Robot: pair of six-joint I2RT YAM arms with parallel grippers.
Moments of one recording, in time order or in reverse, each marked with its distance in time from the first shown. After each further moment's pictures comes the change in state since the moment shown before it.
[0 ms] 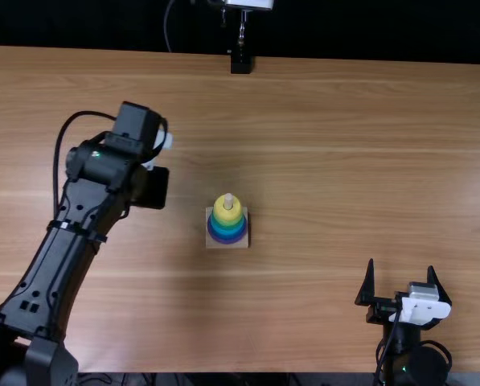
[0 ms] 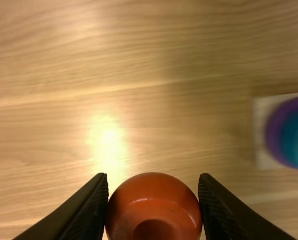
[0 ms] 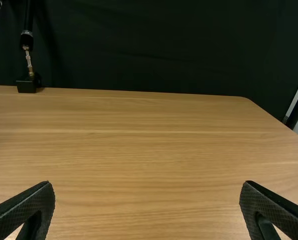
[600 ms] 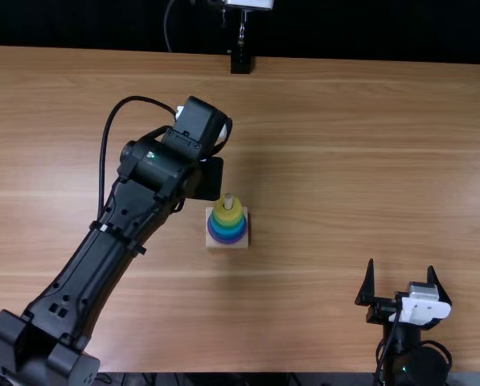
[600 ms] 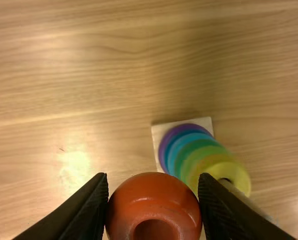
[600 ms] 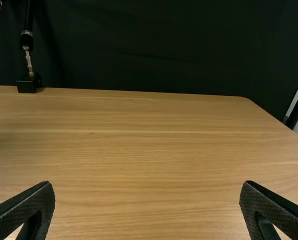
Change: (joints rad) left arm -0.192 0.066 0.180 -0.018 0.003 -0.208; right arm 0.000 0.000 0.000 0.000 0.000 0.000
